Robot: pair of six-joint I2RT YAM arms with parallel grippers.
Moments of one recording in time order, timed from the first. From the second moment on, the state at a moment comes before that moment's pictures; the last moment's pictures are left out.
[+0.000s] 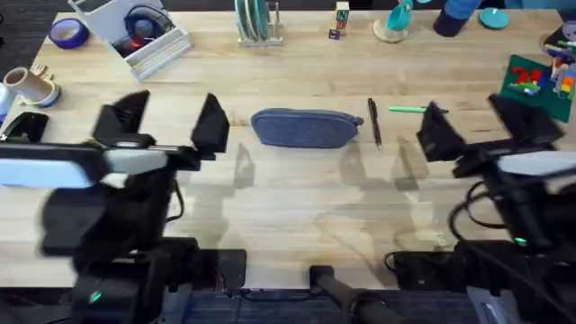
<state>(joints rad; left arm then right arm) 0.00 0.00 0.15 -0.14 0.03 0.00 -0.01 0.00 0.14 -0.19 -0.10 -0.01</state>
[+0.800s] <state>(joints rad) 0.00 0.40 1.04 -0.80 0.03 0.00 -0.01 0.31 0.85 -0.71 -0.10 -0.05</state>
